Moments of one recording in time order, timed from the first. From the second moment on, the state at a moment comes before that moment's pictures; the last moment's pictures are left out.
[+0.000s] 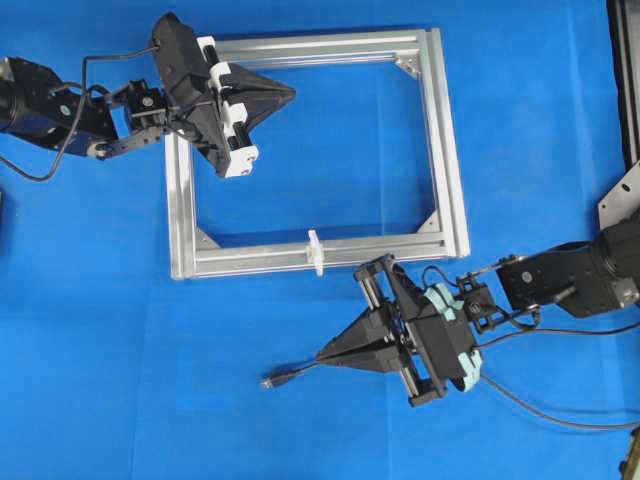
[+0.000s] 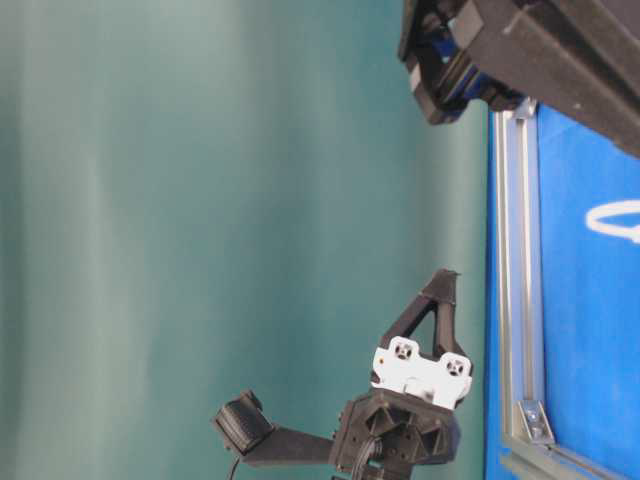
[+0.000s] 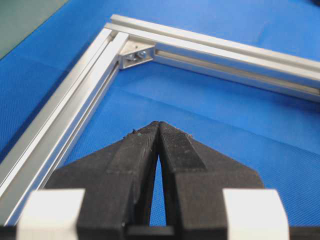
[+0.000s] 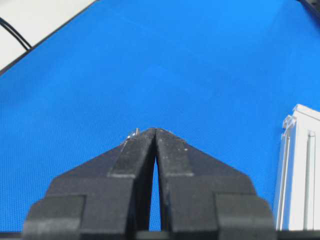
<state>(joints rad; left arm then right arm) 0.28 0.16 0.84 -0.11 -0.78 0.00 0.28 0.16 0.83 -0.11 -0.78 0.00</state>
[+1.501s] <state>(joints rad) 0.27 0.13 0.84 -0.09 -0.74 -0.01 0.28 0.28 0.75 -0.10 -0.63 0.14</state>
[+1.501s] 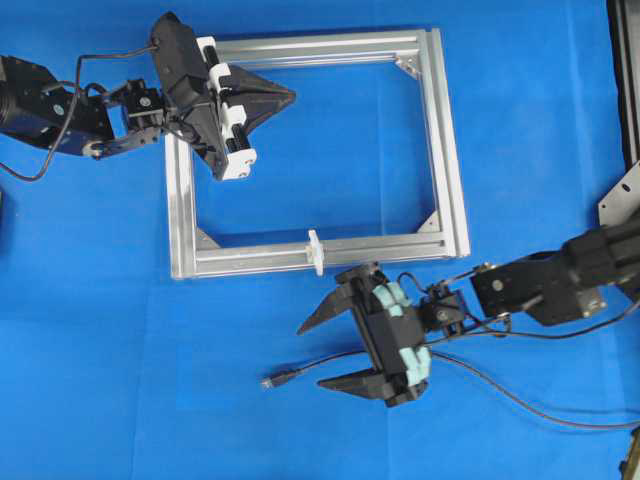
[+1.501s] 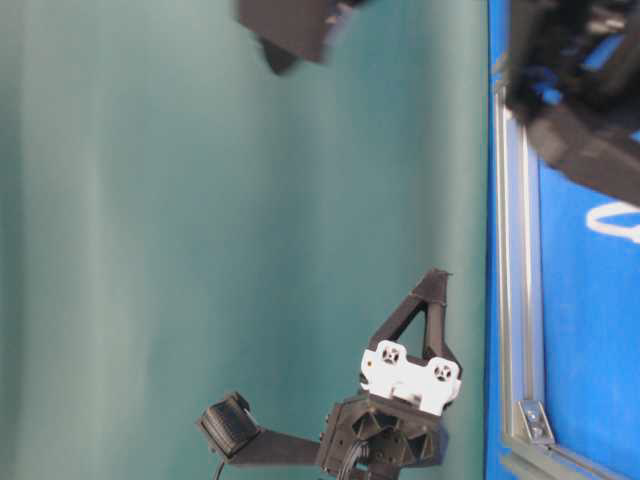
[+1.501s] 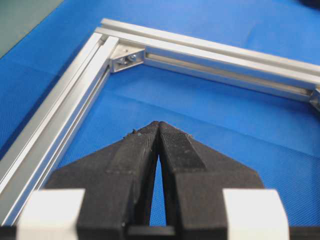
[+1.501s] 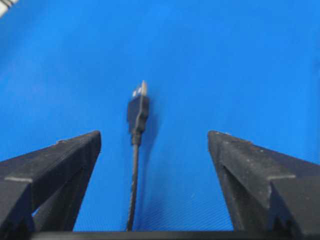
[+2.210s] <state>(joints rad) 0.27 0.13 0.84 -0.09 -0.74 -0.01 0.28 0.38 0.70 -0.09 -0.62 0.16</state>
